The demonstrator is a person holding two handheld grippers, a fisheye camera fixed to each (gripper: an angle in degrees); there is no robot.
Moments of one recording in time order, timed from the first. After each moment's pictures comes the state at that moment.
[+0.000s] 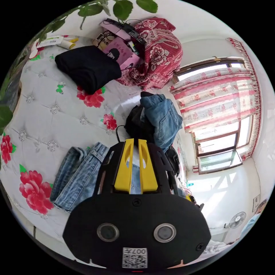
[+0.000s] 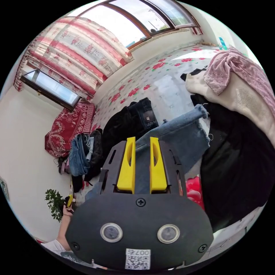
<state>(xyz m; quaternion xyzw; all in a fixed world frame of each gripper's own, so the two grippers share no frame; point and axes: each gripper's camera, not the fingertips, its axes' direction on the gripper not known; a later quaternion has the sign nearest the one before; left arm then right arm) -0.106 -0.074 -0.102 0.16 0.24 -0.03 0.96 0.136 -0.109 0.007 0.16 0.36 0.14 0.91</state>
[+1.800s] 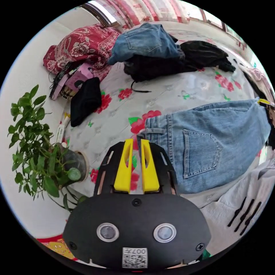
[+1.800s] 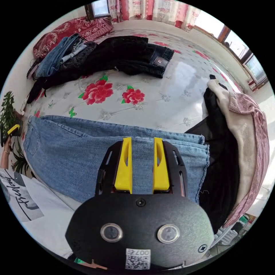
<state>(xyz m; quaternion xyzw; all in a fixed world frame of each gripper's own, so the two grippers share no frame) 0.001 0.074 0.004 0.07 -0.28 0.37 0.89 0.263 -0.111 0.291 -0.19 0.54 -0.06 0.82</state>
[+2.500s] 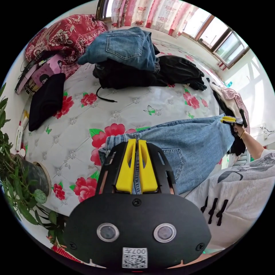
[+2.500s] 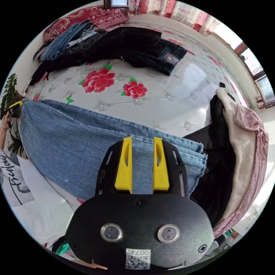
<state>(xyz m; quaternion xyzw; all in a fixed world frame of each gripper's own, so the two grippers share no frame) -0.029 0.016 0.017 0.00 -0.06 0.37 0.93 0.306 -0.095 0.345 -0.26 0.53 -0.09 0.80</state>
